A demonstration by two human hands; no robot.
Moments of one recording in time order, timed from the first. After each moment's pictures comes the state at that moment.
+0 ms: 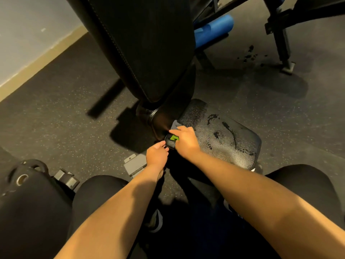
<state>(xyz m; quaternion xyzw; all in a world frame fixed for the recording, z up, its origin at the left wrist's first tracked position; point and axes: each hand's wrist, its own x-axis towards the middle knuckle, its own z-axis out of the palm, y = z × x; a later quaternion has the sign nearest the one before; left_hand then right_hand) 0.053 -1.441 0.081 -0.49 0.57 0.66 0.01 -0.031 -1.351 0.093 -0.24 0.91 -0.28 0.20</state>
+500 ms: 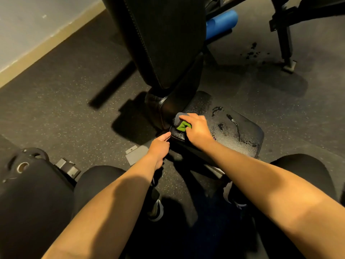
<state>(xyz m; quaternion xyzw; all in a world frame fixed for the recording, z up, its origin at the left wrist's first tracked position) 0.073 -1.452 0.091 -0.41 0.60 0.68 0.11 -0.033 -1.334 0.104 -0.24 0.91 -0.30 0.14</state>
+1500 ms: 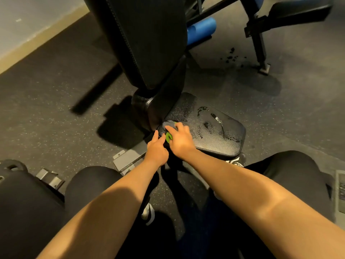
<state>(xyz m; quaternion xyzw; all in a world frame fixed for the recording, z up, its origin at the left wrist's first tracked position) 0.076 -1.436 0.089 -0.23 0.87 0.41 0.16 0.006 -1.330 0.094 -0.26 0.94 -0.17 0.15</state>
